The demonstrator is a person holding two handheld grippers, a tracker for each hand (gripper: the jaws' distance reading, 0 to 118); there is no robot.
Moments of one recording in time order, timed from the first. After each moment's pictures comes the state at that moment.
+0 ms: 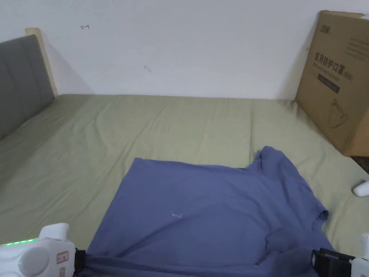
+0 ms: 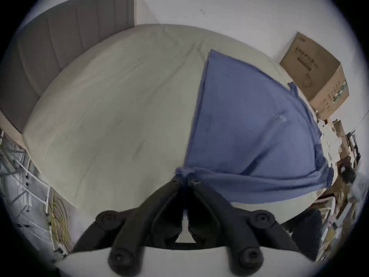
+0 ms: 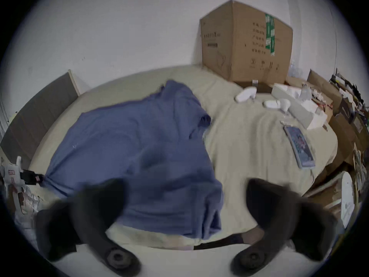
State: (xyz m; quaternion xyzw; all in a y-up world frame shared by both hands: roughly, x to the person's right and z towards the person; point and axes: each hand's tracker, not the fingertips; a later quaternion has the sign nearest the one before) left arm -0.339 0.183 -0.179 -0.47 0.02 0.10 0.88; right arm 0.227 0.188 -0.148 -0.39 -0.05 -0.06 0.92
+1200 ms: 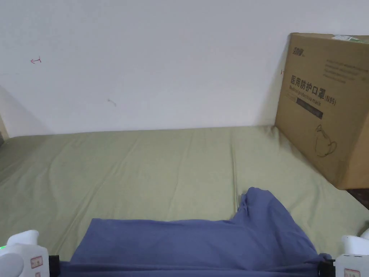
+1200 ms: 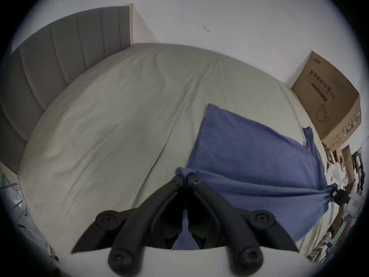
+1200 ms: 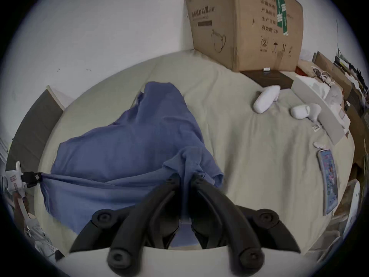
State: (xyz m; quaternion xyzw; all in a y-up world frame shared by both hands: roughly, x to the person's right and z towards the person) left arm -0.314 0.193 -0.402 -0.44 0.06 0.11 0.89; right arm 0.270 0.178 -0.349 -0.42 -0.07 -0.13 0.90
